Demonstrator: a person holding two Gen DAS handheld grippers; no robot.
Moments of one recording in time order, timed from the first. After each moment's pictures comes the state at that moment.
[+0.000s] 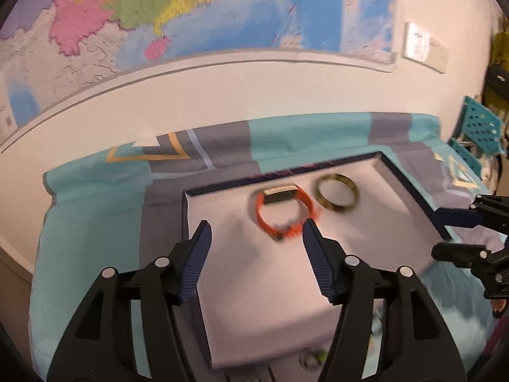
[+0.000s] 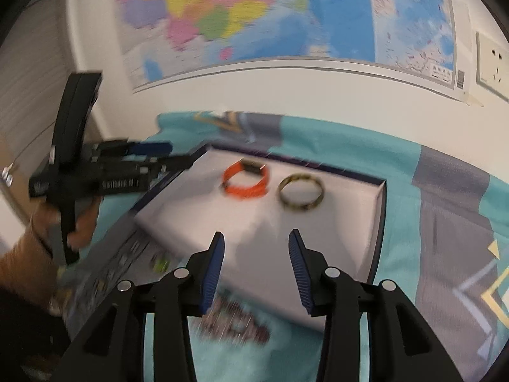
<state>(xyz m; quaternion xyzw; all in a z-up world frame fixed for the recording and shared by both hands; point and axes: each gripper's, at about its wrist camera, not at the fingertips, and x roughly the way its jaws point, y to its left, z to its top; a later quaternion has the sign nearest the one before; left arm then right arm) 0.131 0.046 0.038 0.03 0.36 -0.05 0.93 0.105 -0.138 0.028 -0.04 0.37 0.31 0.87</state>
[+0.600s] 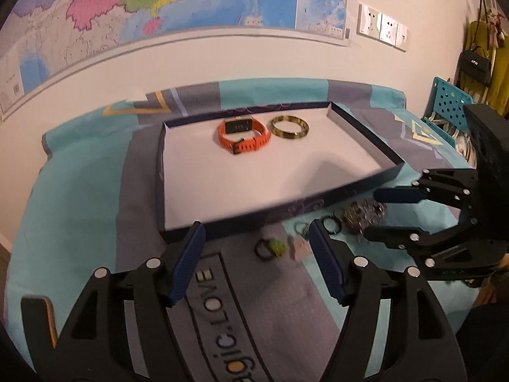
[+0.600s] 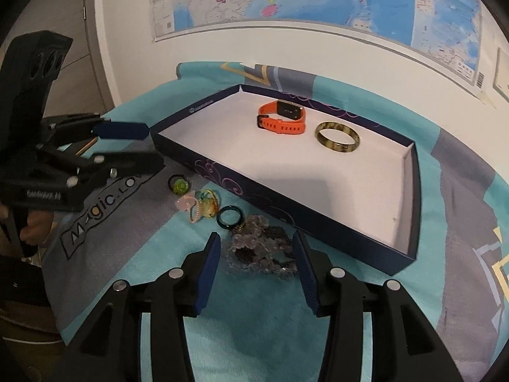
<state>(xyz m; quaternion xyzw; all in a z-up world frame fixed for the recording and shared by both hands) 0.032 0.031 -0.003 0.02 0.37 -0.09 0.93 0.059 -0.108 -0.014 -0.12 0.39 0.31 0.86</state>
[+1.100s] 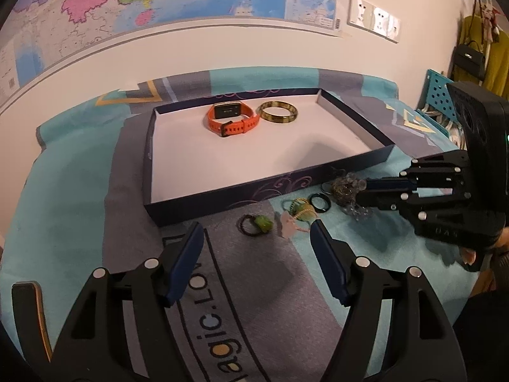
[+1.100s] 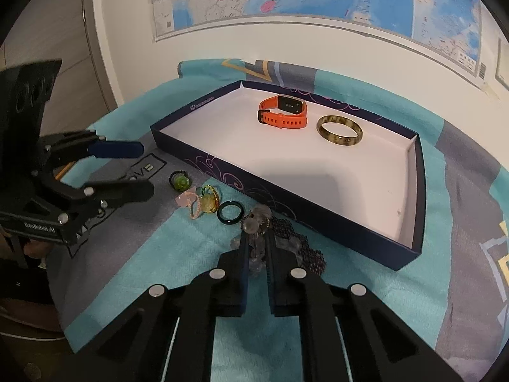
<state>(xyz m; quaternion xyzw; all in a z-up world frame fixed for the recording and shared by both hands) 0.021 0.025 -0.014 0.02 0.37 -0.11 0.92 0.062 -0.115 -0.015 -0.10 0.40 0.32 0.85</state>
